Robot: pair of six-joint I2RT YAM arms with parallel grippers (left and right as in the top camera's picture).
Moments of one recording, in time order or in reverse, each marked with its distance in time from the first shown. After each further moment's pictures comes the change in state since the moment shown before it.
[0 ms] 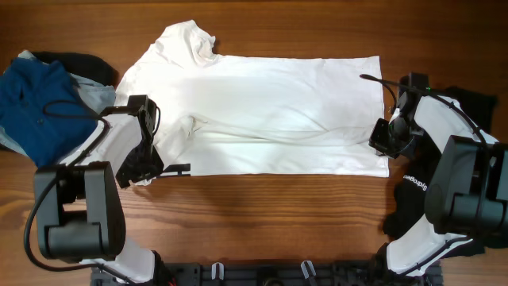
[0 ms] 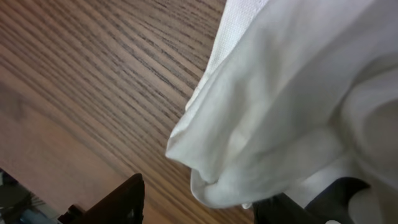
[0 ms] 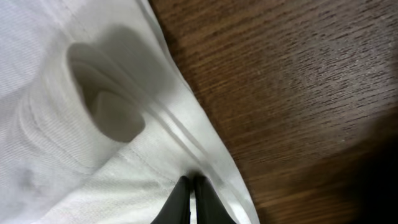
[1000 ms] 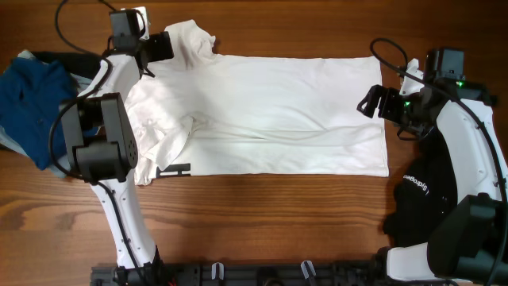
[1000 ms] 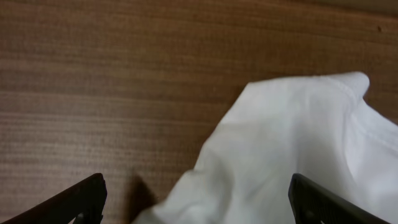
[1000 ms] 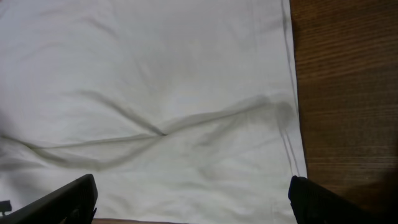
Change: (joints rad) left arm 0.051 0.596 0.736 0.874 0.387 0.450; right arm -0.001 -0.262 0.114 -0.014 -0.282 -0.157
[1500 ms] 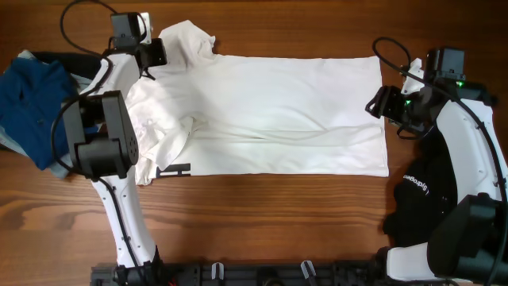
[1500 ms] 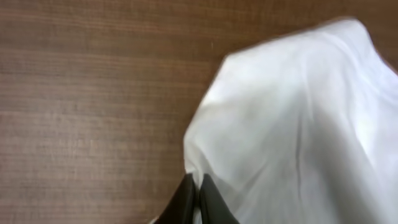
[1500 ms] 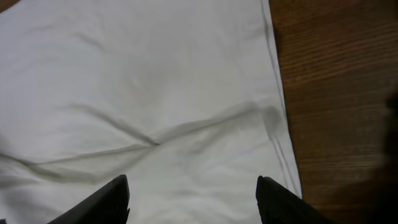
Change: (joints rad) left arm 0.006 0.041 0.050 -0.149 0.050 0.004; right arm 0.000 0.004 0.001 0.023 0.043 0.049
